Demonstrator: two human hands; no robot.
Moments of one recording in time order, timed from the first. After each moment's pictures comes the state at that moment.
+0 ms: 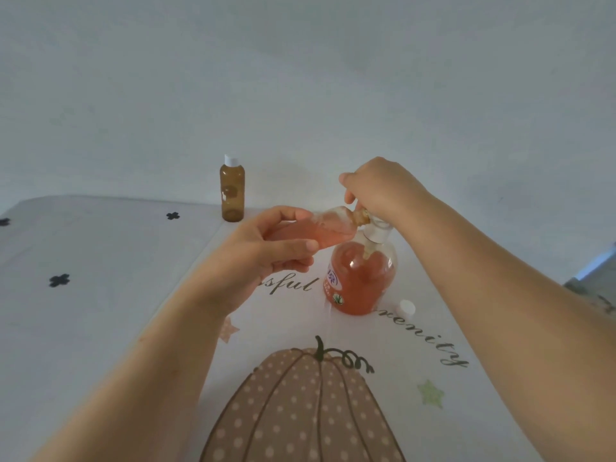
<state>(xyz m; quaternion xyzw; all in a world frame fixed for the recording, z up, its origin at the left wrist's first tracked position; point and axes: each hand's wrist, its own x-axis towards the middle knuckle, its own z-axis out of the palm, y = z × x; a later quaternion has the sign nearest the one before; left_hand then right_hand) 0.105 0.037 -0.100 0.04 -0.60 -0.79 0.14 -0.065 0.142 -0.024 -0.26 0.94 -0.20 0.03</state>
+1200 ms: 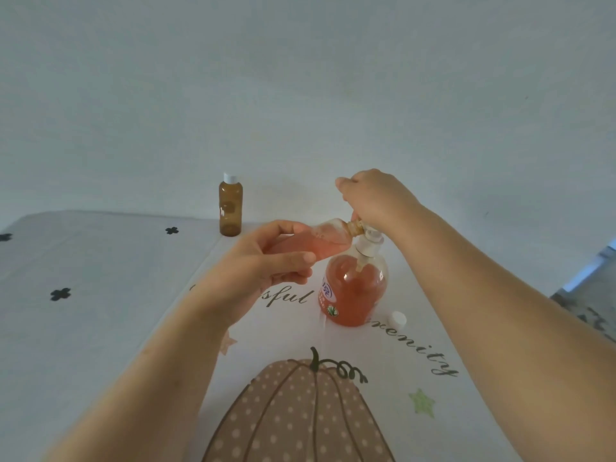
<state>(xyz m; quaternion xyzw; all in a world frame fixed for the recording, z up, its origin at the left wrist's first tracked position) 0.108 0.041 -0.097 0.03 -0.60 -0.79 0.13 -0.054 0.148 -0.011 -0.27 0.94 -0.22 0.02</state>
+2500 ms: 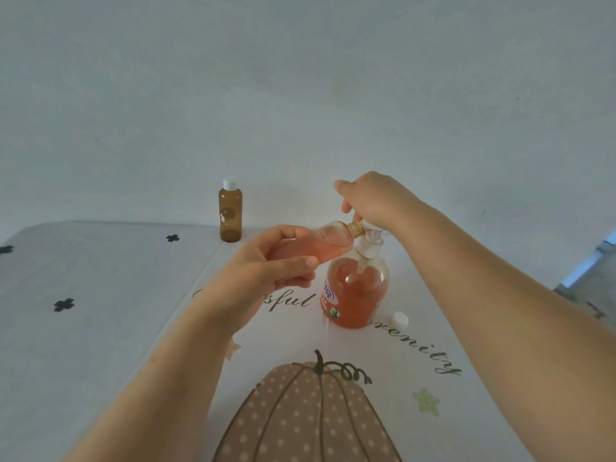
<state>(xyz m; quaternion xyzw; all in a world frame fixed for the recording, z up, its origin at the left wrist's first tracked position) 0.109 0.042 -0.096 0.03 -0.60 -0.79 0.14 -0.053 0.149 -0.004 -0.26 0.94 -0.20 0.04</state>
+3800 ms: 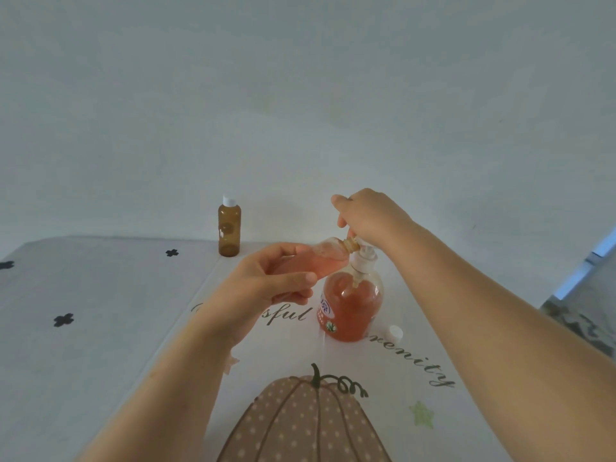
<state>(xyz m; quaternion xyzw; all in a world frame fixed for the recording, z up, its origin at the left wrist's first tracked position) 0.111 0.044 -0.090 0.05 -0.62 -0.77 0.13 -0.056 0.149 -0.007 -0.25 0.95 -0.21 0.01</state>
